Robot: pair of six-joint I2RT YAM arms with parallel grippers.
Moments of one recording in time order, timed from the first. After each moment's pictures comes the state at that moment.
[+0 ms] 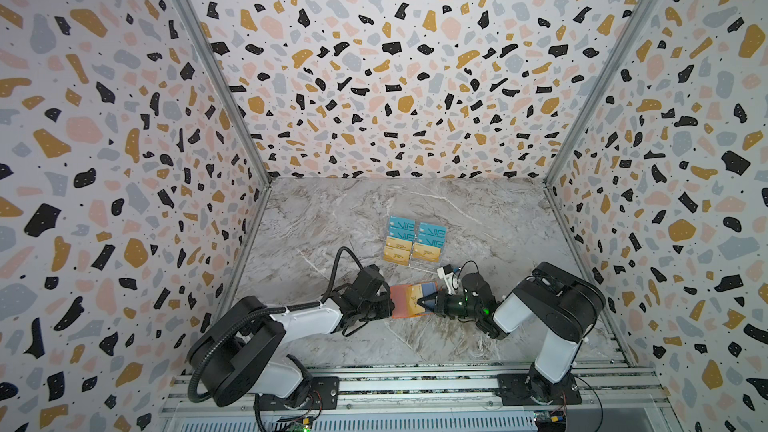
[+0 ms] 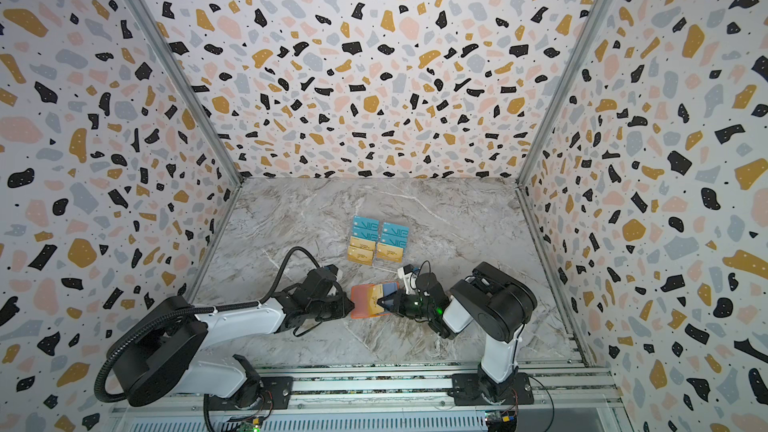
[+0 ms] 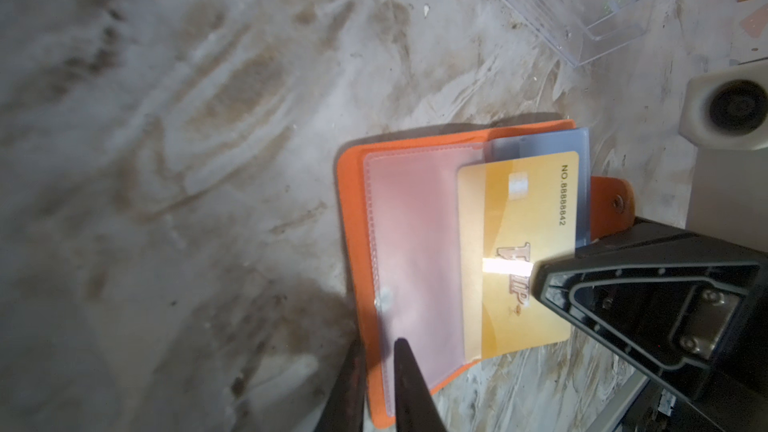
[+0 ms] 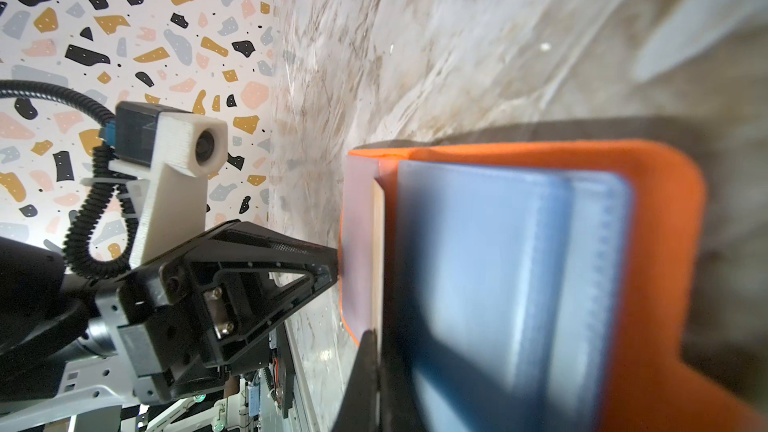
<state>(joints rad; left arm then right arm) -0.73 1.40 0.48 0.01 0.20 -0.81 0.70 1.80 0.33 1.01 -0.55 1.05</state>
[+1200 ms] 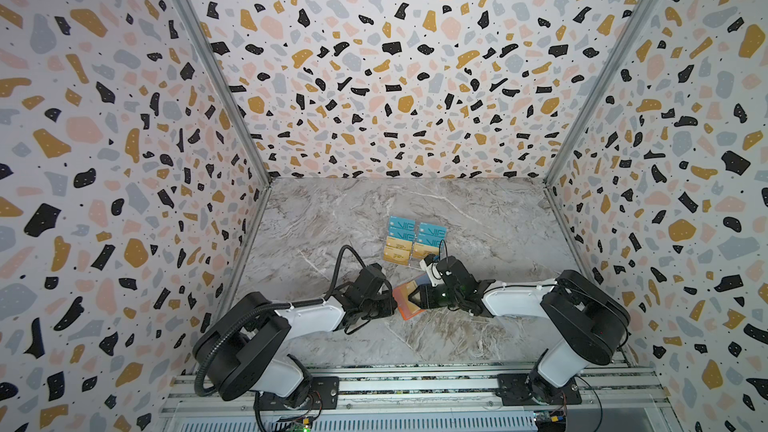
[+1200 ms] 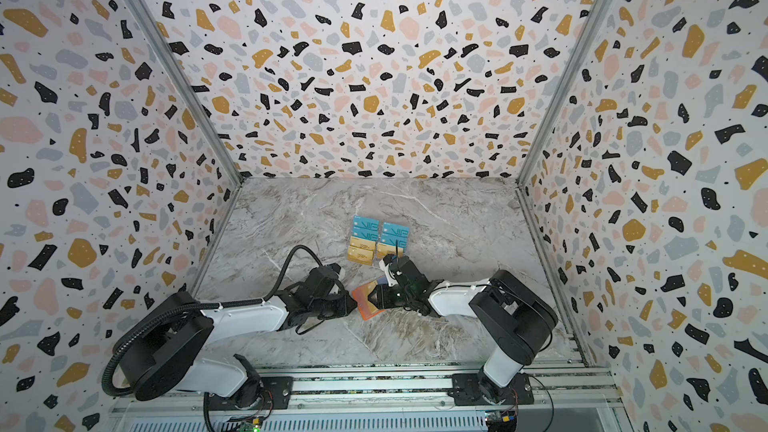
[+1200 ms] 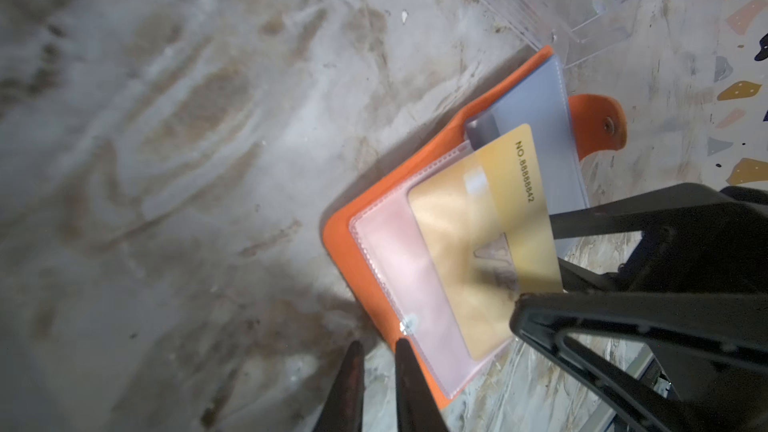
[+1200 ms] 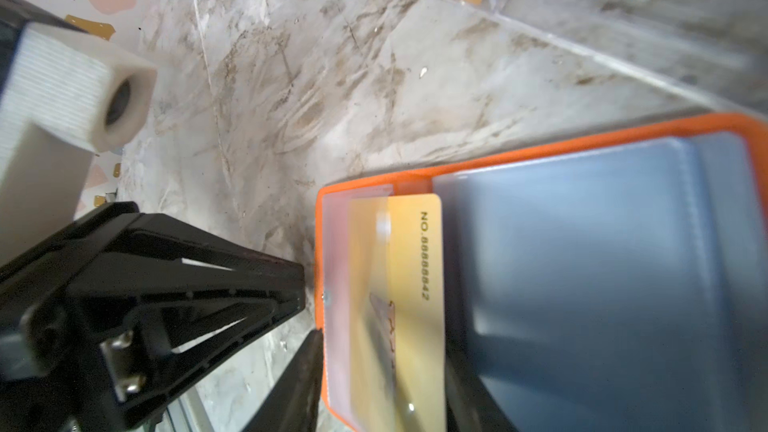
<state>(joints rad) -0.73 1.44 0.50 0.04 0.22 -0.80 0.80 1.63 0.66 0.17 -0.32 0.62</state>
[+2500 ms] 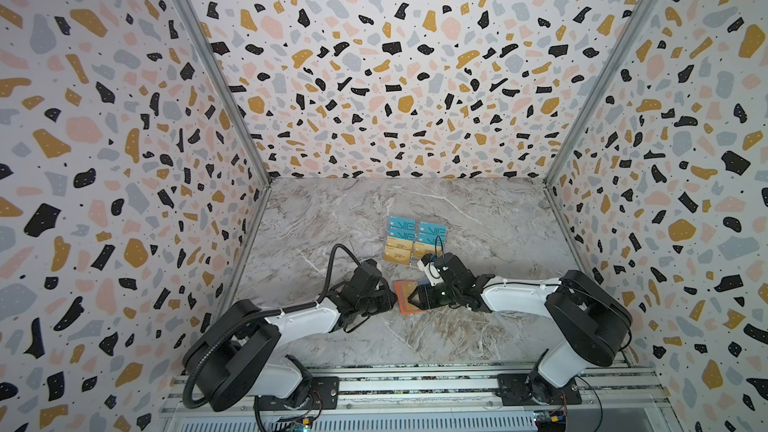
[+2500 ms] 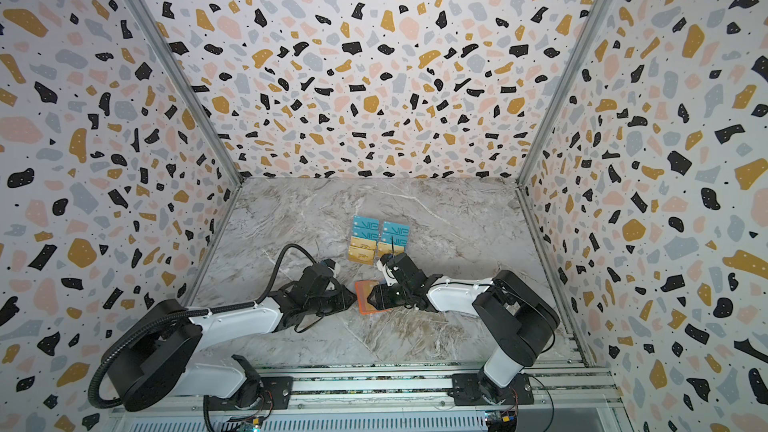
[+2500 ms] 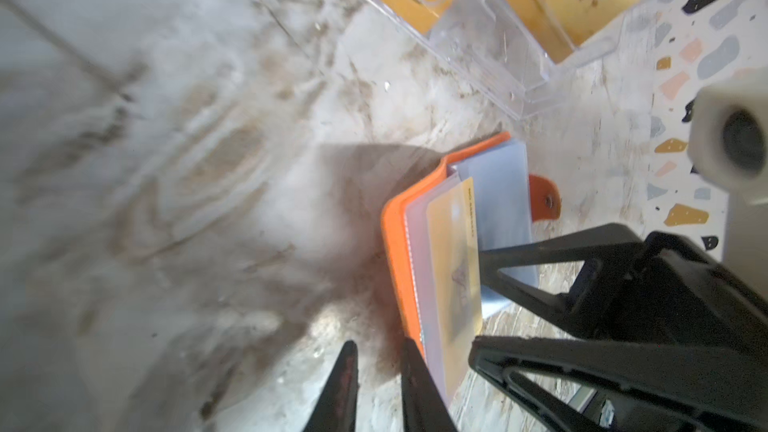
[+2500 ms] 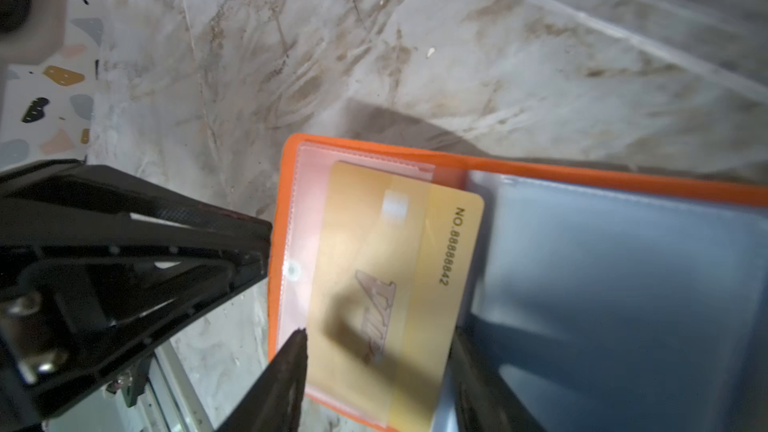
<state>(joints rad) -0.69 1.35 0.47 0.06 0.20 -0.88 0.81 1.63 0.71 0.07 -0.38 0.58</state>
